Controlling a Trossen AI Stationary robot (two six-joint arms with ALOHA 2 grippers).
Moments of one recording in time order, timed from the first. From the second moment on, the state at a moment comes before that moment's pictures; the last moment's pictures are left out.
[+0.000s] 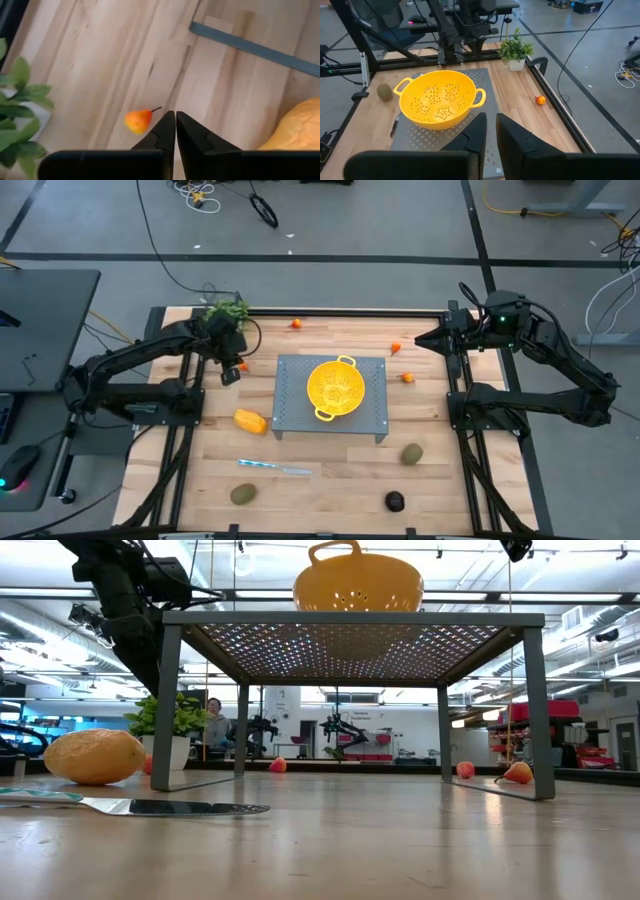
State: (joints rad) left arm 0.66 1.01 0.75 -0.85 0.10 0.31; right arm -0.47 0.75 1.16 -0.80 -0.33 -0.11
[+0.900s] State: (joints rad) left arm 0.74 1.02 0.75 -0.86 0.02 0.27; right arm -0.47 0.75 1.16 -0.78 -0.31 -0.11
